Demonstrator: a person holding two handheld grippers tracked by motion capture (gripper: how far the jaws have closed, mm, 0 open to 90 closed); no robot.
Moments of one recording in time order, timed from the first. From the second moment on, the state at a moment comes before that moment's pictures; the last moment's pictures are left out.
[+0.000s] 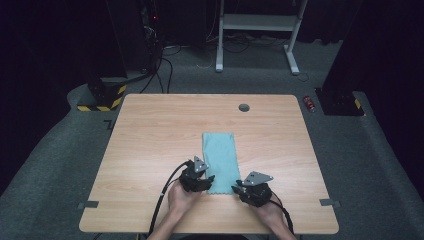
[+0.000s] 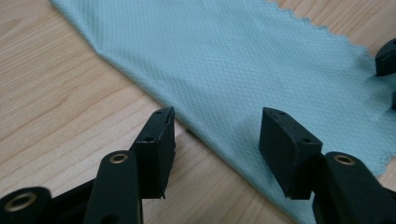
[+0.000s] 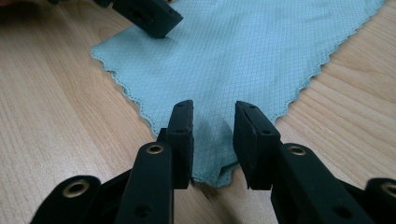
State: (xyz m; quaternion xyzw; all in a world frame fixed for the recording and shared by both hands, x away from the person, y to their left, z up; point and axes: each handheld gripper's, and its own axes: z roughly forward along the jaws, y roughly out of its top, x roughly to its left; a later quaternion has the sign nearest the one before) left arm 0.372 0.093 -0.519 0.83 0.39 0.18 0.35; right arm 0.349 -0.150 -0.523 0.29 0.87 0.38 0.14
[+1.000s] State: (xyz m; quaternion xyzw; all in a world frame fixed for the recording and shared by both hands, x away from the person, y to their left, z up) left arm 0.373 0.116 -0.511 0.81 0.42 0.16 0.39; right arm 0.390 -0.182 -0.508 0.36 0.83 0.42 0.10
